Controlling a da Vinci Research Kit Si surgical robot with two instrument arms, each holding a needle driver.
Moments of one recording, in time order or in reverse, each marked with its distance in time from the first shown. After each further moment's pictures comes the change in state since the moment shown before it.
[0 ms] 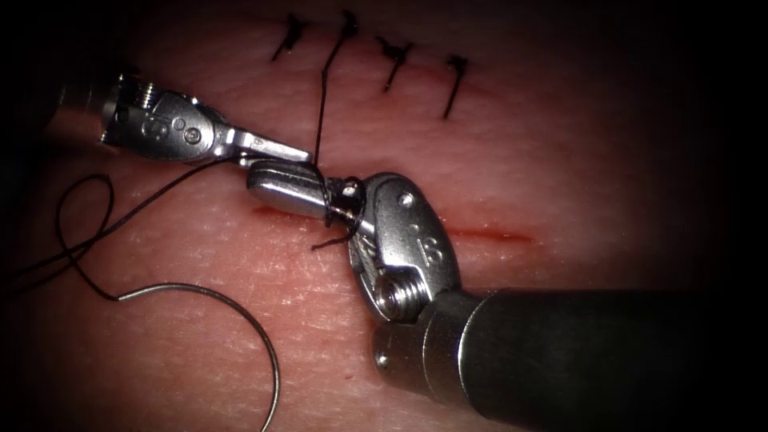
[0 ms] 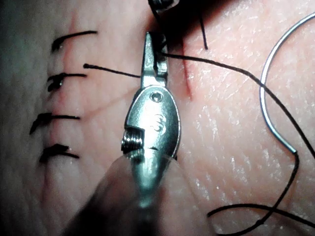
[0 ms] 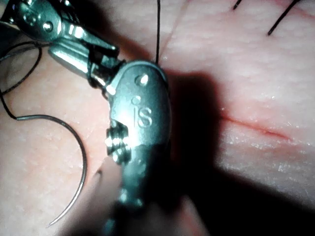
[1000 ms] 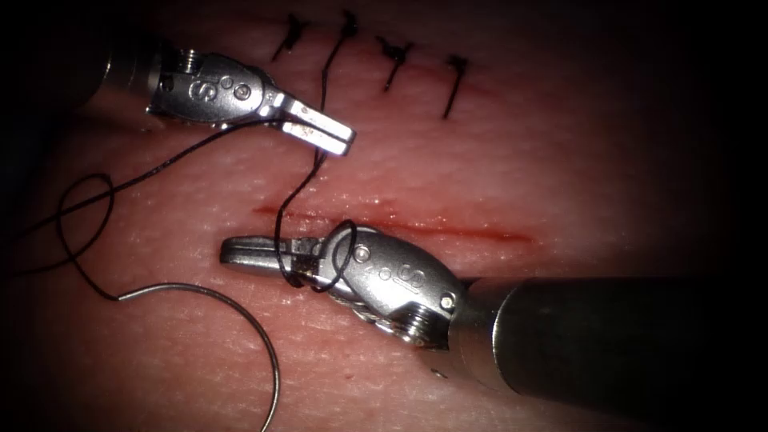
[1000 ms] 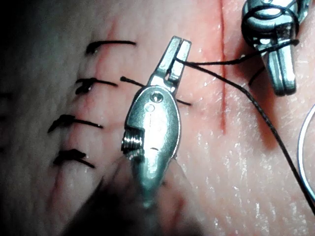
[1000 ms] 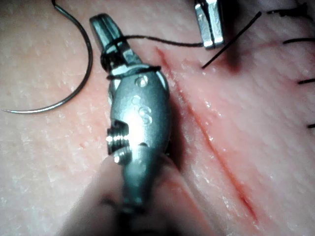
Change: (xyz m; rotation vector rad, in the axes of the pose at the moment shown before) right arm -0.006 -0.003 0.001 0.234 -0.294 -0.137; left arm -0.002 -0.004 0.004 -0.135 -0.013 -0.100
